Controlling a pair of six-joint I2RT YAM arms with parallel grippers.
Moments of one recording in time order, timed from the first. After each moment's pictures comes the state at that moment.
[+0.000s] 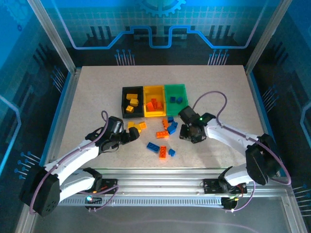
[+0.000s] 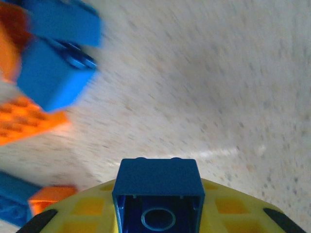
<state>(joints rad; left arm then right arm) -0.44 1.06 0.53 -0.43 0.08 -0.85 0.63 1.42 0.95 -0.80 0.04 0.85</state>
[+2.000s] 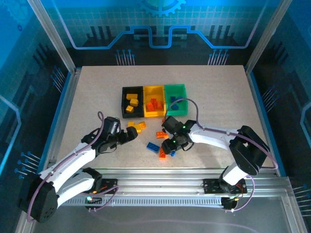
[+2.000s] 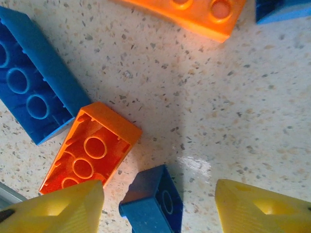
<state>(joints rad) -0.42 0.97 0.52 -0.47 0.09 -0.85 0.85 1.59 0.93 -0.67 -0.10 0.41</state>
